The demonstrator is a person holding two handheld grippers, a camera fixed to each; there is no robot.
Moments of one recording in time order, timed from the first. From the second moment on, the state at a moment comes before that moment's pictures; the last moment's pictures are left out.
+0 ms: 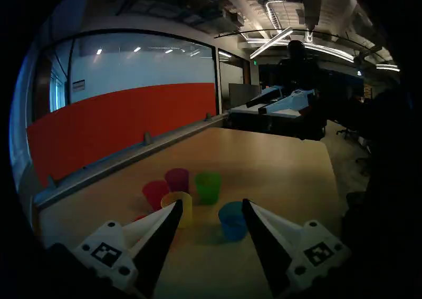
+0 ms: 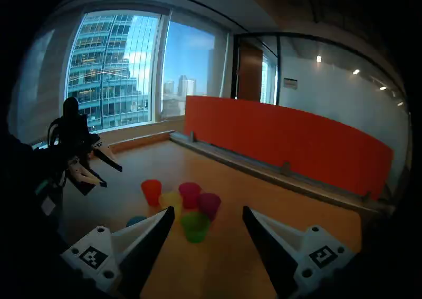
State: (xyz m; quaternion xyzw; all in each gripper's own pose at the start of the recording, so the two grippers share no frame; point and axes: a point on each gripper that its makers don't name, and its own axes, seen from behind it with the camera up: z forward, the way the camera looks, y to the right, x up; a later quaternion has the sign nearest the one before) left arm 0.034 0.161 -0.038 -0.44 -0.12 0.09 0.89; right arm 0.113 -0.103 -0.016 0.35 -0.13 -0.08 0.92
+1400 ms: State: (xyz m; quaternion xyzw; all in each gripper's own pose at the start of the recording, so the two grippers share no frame) left arm -0.105 0.219 -0.043 -0.50 -0.26 0.20 0.80; right arm 0.060 -0.122 0.015 0.37 -0.18 -0.08 0.91
